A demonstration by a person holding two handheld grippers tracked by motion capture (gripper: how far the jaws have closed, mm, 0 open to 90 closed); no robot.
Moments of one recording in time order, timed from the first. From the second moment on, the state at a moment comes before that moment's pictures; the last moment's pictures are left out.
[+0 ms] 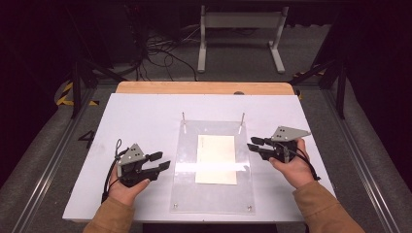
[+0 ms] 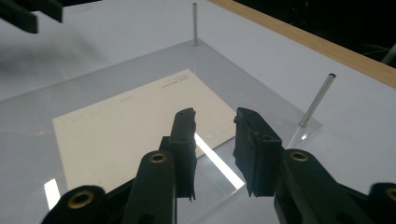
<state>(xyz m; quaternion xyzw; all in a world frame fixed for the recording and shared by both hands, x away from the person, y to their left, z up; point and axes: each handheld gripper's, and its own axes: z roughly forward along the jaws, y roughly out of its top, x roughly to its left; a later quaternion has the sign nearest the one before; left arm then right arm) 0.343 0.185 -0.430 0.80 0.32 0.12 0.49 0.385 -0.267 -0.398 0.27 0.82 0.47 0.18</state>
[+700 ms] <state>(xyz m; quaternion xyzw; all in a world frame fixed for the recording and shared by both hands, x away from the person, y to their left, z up) 0.314 0.204 -0.436 0.74 0.34 0.14 0.57 0.461 -0.262 -0.412 0.34 0.75 0.50 0.26</state>
